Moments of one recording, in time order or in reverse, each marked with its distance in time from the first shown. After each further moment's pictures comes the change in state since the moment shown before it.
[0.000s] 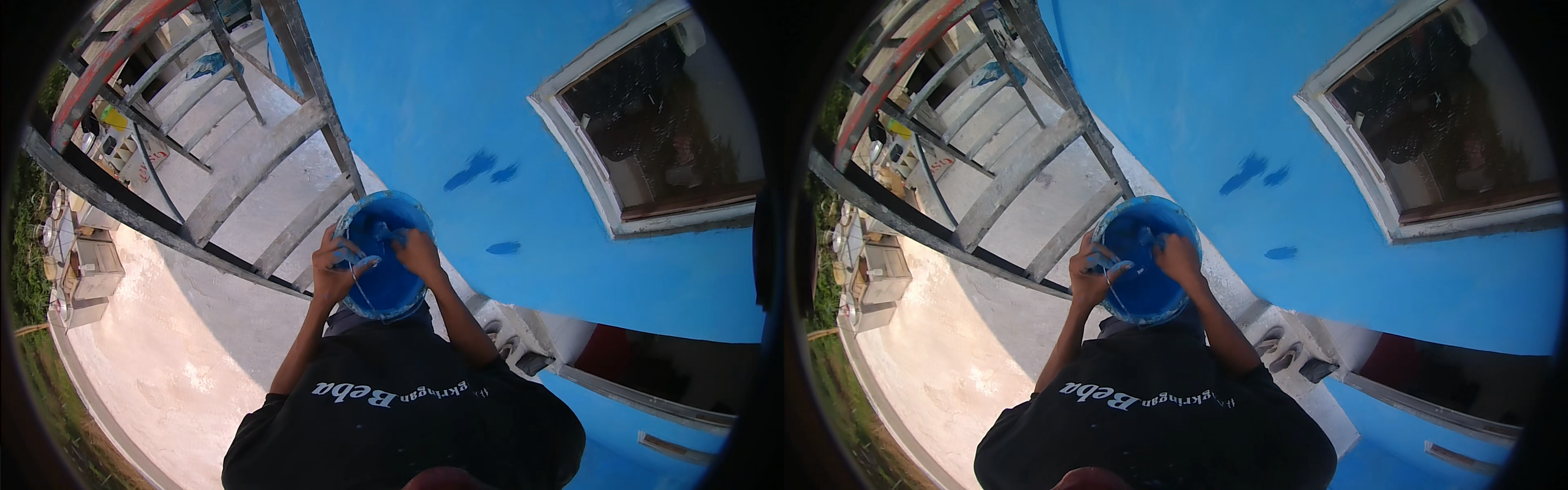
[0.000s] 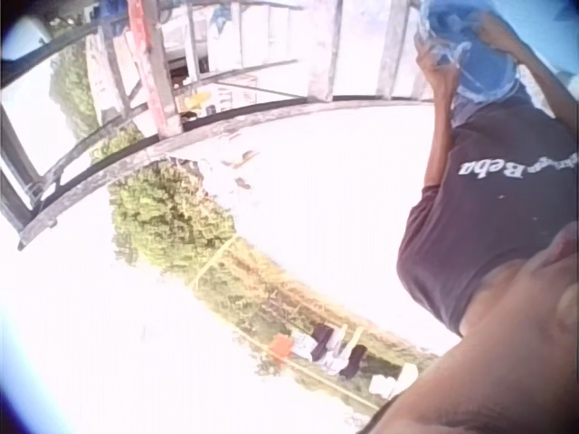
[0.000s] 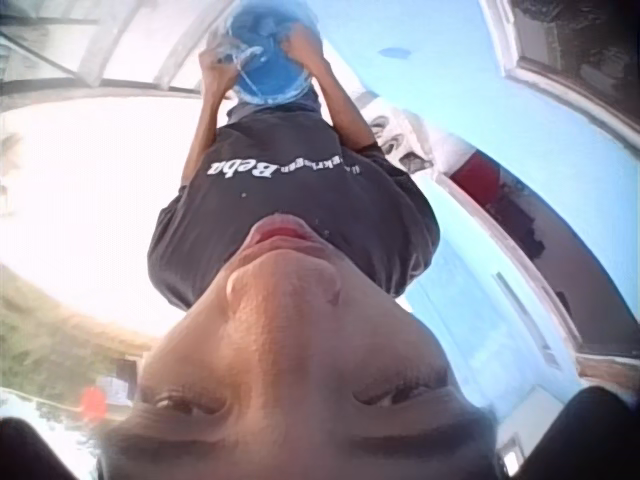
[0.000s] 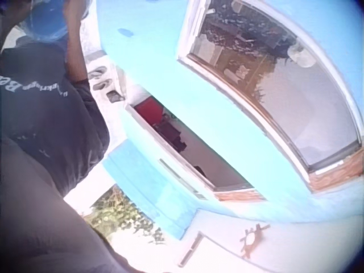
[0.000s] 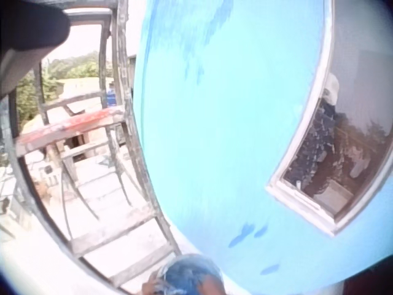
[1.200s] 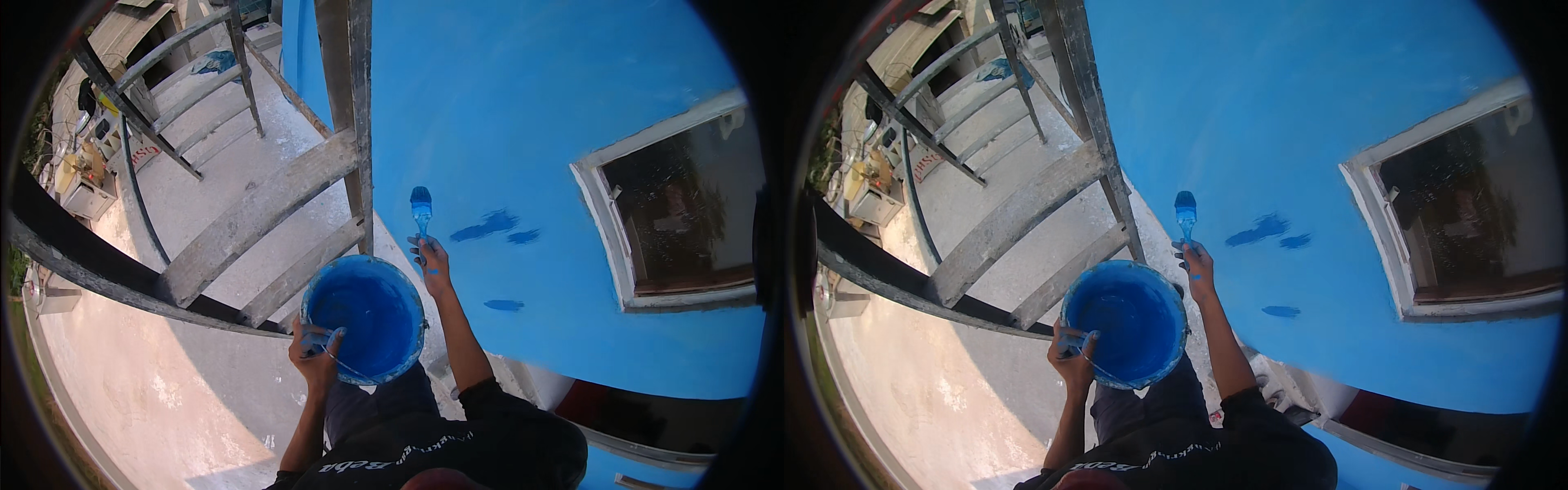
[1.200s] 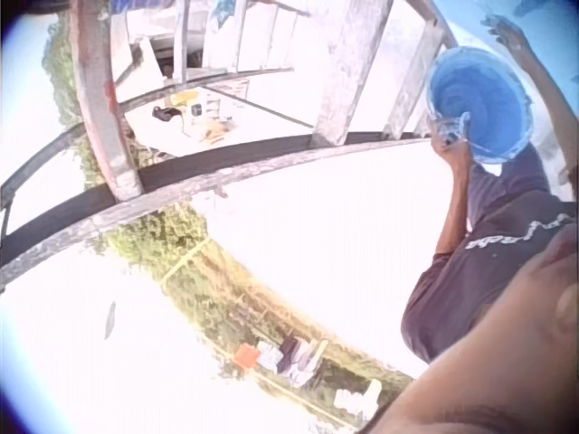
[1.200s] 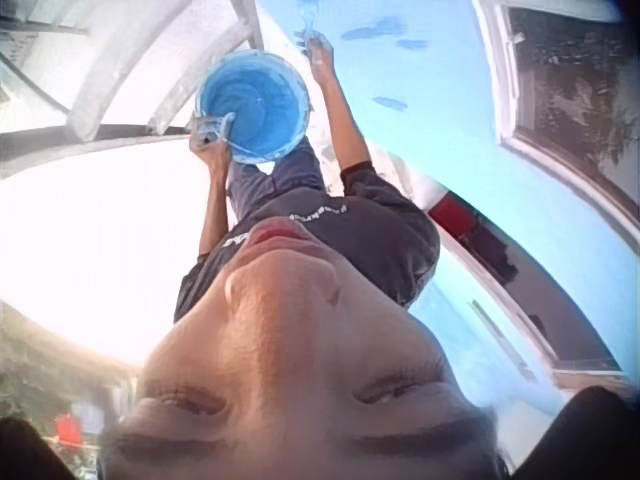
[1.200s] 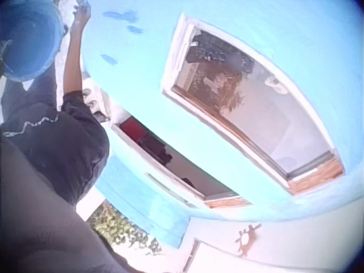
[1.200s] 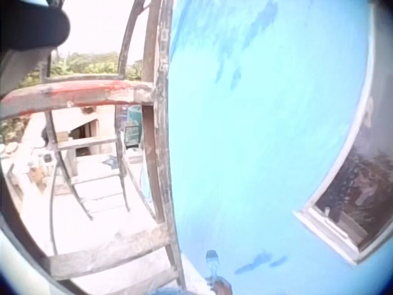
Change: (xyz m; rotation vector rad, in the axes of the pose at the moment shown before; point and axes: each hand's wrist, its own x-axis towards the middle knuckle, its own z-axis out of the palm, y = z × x) left_hand -0.058 -0.047 -0.006 -0.060 0.530 -0.407; right_hand 0.156 0.099 0.061 1.213 0.039 0.030
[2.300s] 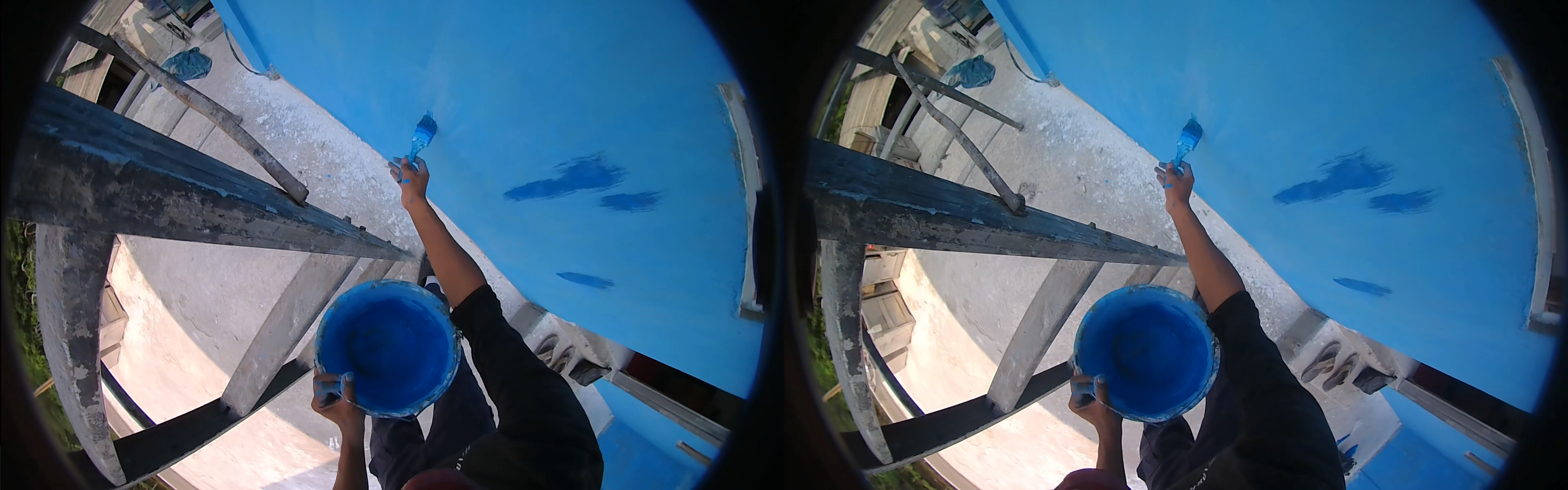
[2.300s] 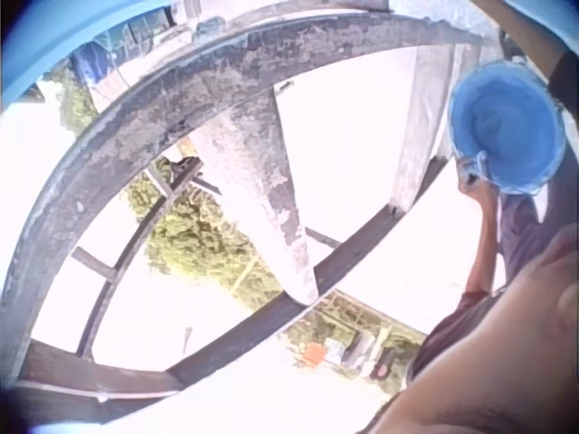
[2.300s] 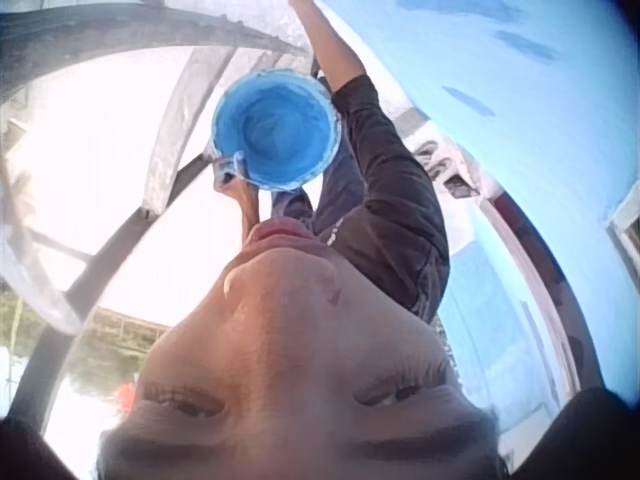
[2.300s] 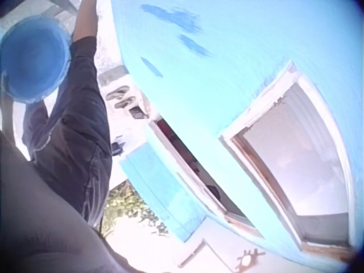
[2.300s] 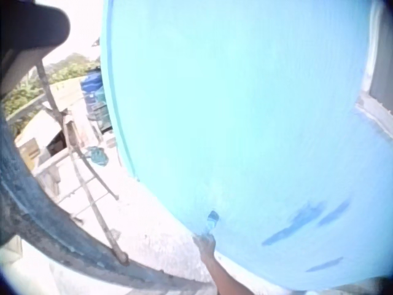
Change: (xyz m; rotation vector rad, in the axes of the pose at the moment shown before) left_hand -0.013 -0.185 0.028 0.191 0.069 -0.249; right_hand 0.291 0.222 -0.004 0.333 0.322 -0.037
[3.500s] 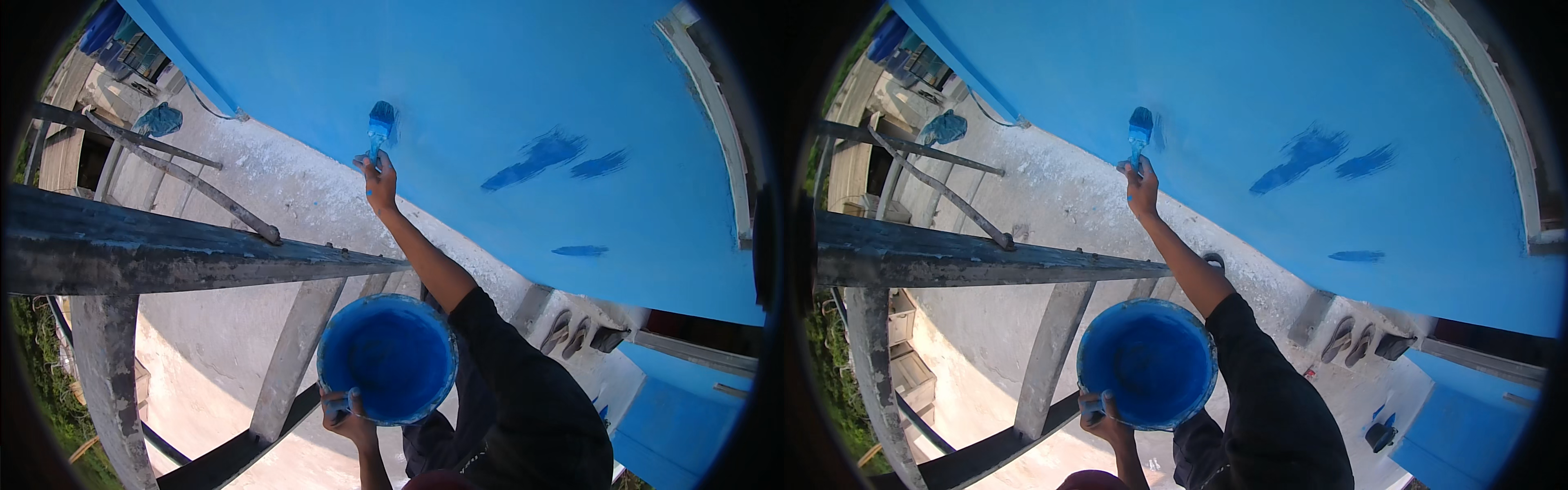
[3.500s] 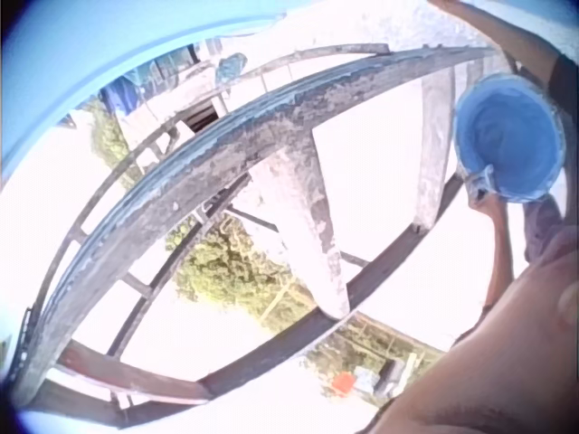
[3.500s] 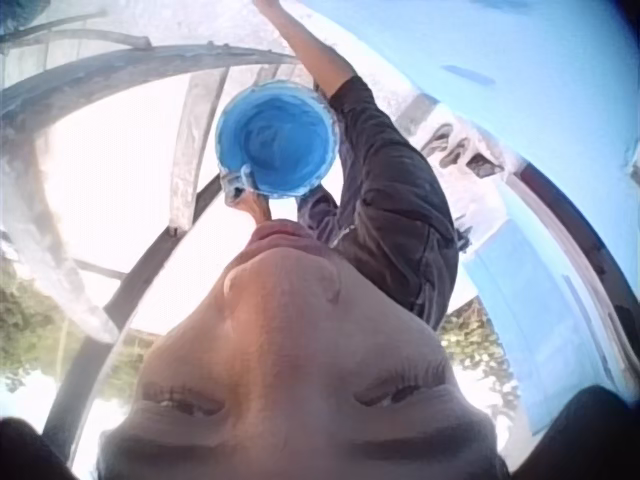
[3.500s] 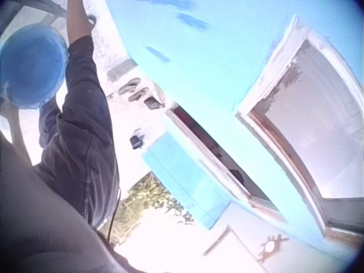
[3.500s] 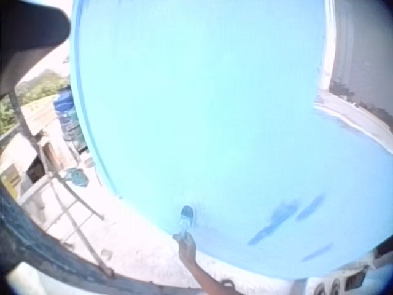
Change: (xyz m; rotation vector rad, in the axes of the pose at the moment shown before) left_hand 0.013 0.000 -0.015 0.048 -0.032 0.125; right_hand -0.016 -0.034 0.051 -0.054 -0.096 -0.450
